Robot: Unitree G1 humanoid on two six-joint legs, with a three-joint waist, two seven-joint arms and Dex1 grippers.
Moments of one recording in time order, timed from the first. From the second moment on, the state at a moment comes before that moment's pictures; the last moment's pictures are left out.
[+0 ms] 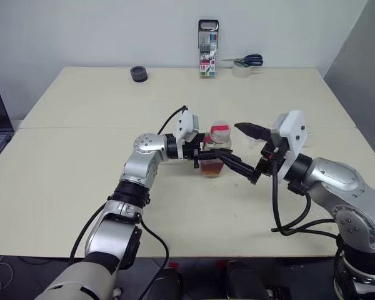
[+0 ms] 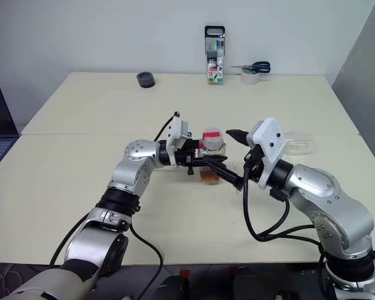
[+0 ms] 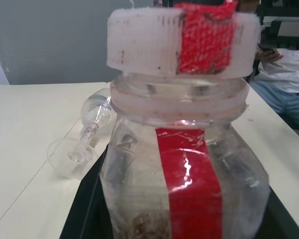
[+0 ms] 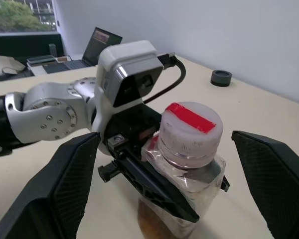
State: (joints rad) left arm -0.83 0.25 -0.11 0.52 -0.29 0.02 -1.28; right arm -0.42 -0.53 -0.04 -0.70 0.67 0.83 0.47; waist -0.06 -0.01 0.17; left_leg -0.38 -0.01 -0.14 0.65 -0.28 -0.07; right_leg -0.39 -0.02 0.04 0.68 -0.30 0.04
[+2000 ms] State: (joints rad) left arm -0.78 0.21 -0.11 0.47 -0.31 0.02 -1.25; right arm -0.51 -0.50 0.10 -0.54 0.44 0.62 0.52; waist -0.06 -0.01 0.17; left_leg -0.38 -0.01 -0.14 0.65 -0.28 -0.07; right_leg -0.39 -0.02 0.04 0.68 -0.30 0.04
